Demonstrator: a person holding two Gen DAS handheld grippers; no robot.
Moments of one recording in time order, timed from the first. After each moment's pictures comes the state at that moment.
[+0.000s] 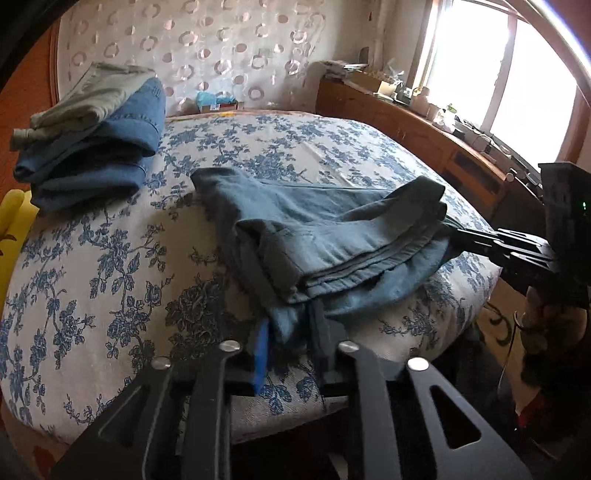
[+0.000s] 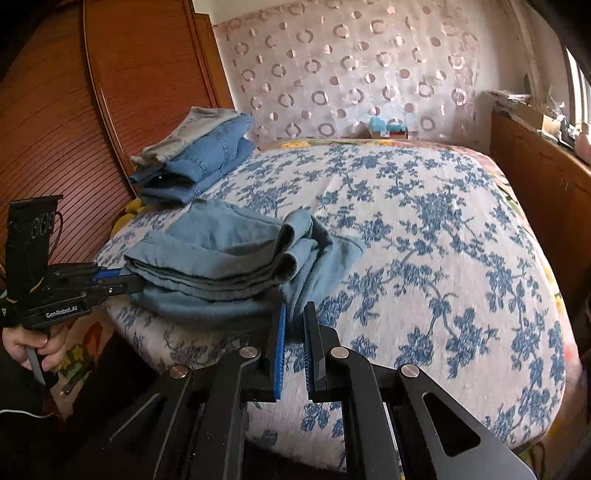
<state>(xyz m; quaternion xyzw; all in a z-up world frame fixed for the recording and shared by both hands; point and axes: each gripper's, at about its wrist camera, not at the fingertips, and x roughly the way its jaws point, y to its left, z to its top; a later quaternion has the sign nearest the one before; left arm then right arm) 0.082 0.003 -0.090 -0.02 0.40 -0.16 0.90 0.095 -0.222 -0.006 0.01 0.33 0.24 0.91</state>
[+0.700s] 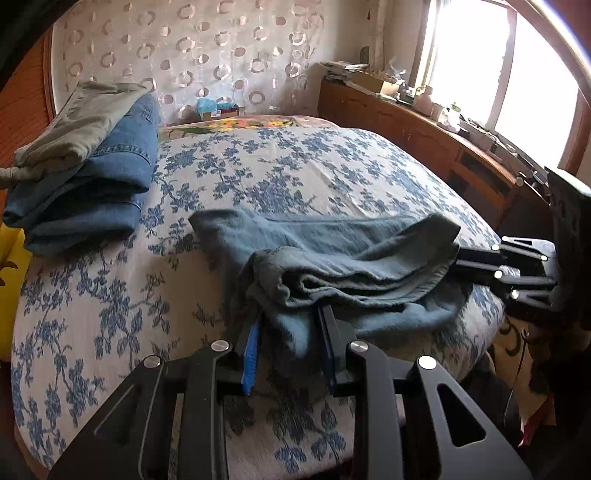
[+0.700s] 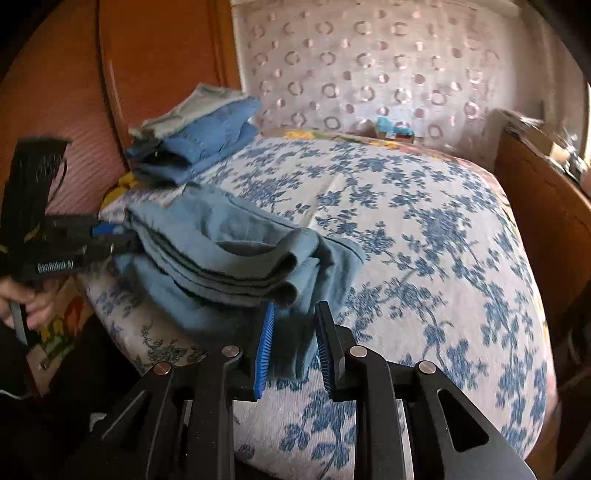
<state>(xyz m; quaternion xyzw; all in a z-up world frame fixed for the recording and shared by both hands) 0.122 -0.004 -0.075 0.00 0.40 -0.15 0.90 0.115 -0.195 0.001 -0.08 0.34 0.25 0.90</state>
